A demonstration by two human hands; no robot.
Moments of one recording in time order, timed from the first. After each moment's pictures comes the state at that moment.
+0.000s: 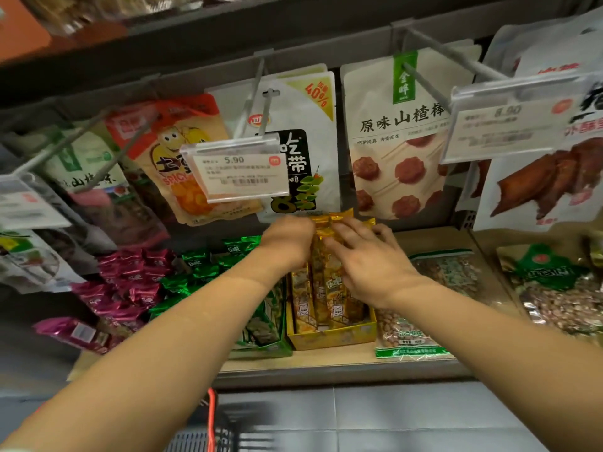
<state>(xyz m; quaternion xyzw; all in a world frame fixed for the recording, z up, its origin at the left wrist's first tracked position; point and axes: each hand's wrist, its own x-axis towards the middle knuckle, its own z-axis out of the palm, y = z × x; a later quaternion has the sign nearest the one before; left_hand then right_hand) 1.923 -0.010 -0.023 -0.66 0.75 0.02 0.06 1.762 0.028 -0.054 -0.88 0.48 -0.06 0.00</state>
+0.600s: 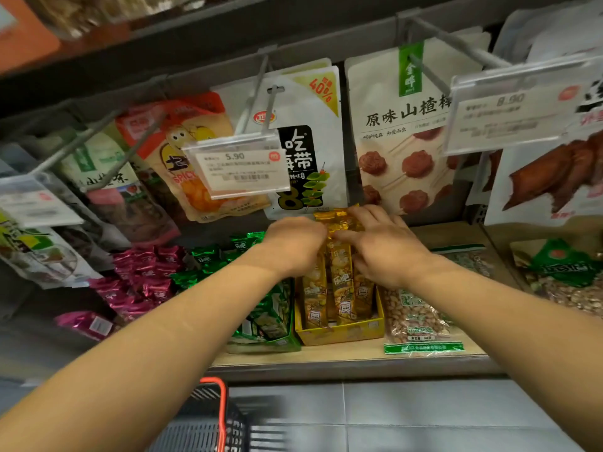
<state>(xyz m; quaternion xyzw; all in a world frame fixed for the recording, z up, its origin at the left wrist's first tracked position) 1.920 0.017 0.007 -0.57 0.80 -0.05 0.17 1.754 0.014 -0.043 -0.87 0.48 -0.05 0.04</state>
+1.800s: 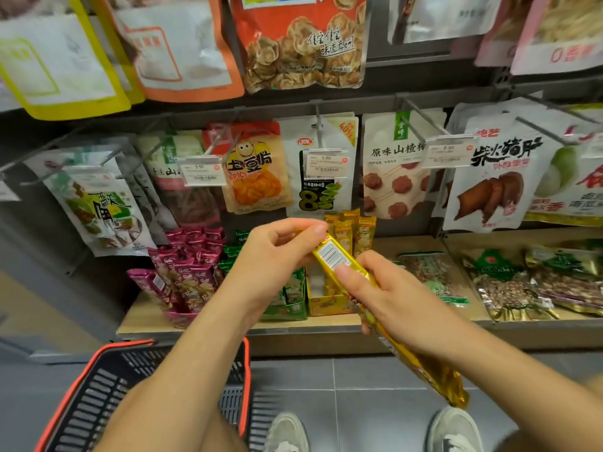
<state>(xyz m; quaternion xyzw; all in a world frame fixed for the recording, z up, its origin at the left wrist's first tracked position) 1.965 0.232 0.109 -0.50 0.54 0.48 -0.47 1.784 0.248 0.092 -0.71 0.49 -0.26 0.43</state>
